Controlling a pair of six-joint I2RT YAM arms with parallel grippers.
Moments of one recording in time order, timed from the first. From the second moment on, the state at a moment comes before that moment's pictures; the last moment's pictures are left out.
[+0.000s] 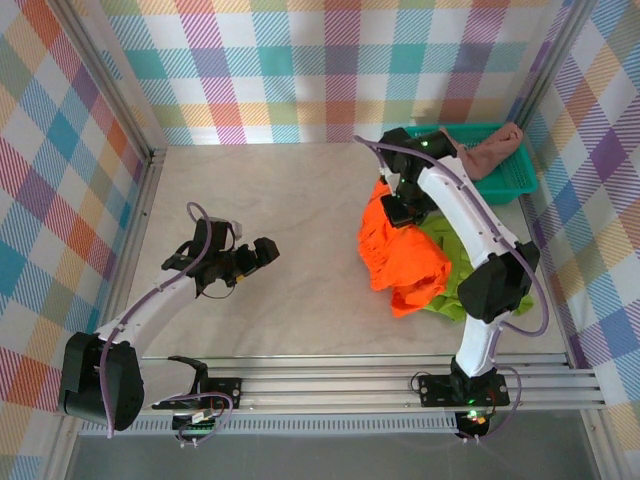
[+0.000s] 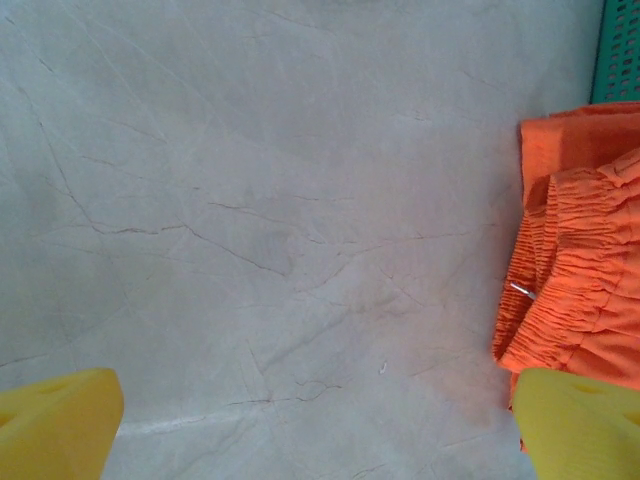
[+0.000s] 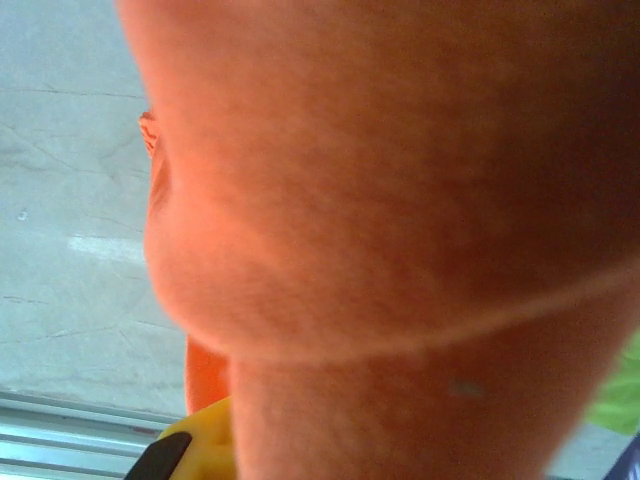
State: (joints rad) left arm -0.26 1.19 0.72 -0.42 0.35 -0.72; right arm 0.44 1.85 2.02 -1.66 0.11 0.13
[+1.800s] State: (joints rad) left arm -0.26 1.25 0.72 -0.36 0.36 -0.72; right arm -0.01 1.68 1.75 -1.37 0.28 0.04
